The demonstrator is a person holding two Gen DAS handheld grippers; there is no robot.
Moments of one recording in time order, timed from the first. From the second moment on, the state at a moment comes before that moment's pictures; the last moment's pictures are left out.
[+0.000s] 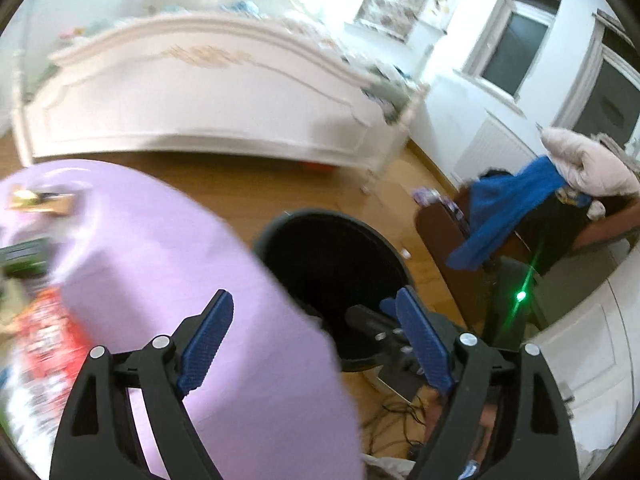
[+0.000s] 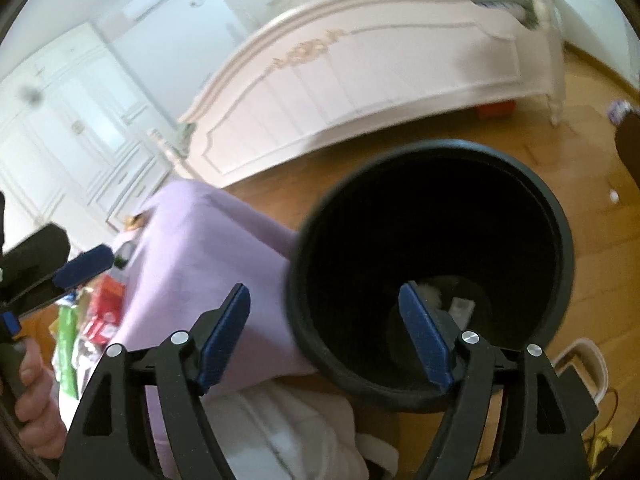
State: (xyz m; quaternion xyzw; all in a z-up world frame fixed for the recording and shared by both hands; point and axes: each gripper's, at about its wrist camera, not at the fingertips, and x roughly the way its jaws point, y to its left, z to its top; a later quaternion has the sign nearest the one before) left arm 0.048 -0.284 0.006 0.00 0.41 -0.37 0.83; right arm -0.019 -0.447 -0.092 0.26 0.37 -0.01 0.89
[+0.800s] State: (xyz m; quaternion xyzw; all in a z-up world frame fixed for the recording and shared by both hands) left arm 0.064 0.018 -0.009 -0.09 0.39 -0.12 0.91; right arm 0.100 -0.207 0.011 0.06 0.37 0.23 0.90
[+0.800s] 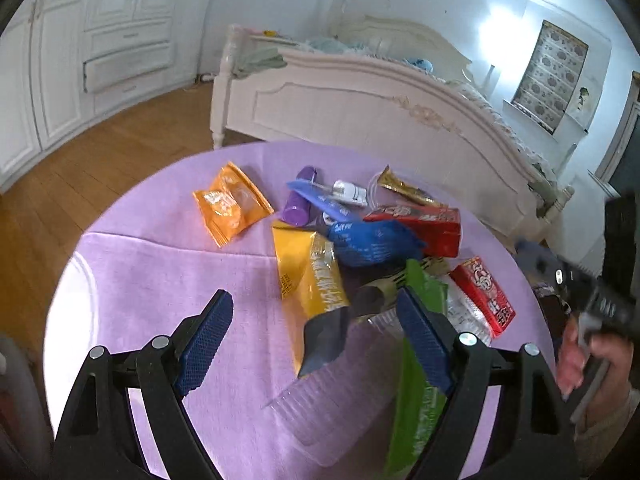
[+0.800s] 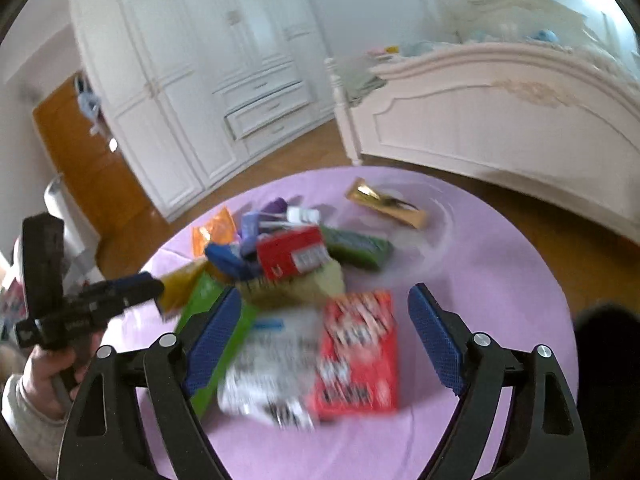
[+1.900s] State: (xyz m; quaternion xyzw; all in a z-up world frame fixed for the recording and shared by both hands) left arm 0.053 -0.015 0.056 -0.11 0.32 -0.17 0.93; right arm 0.083 -0.284 0.027 0.21 0.29 0.24 0.90
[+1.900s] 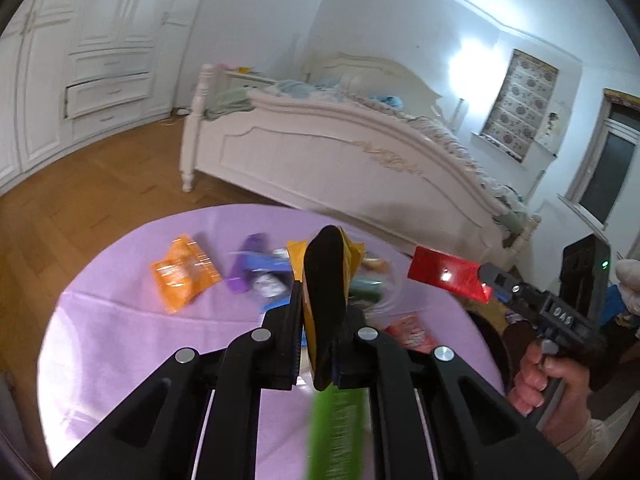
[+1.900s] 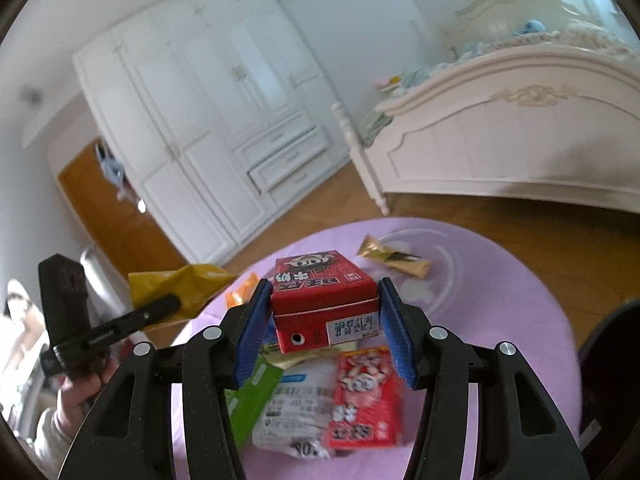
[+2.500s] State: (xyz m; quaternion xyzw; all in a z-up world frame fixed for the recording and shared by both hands) left arm 0.092 -0.253 0.016 -0.05 0.38 -0.37 0.85; right arm 0.015 -0.479 -0.035 0.33 0.27 0.02 0.90
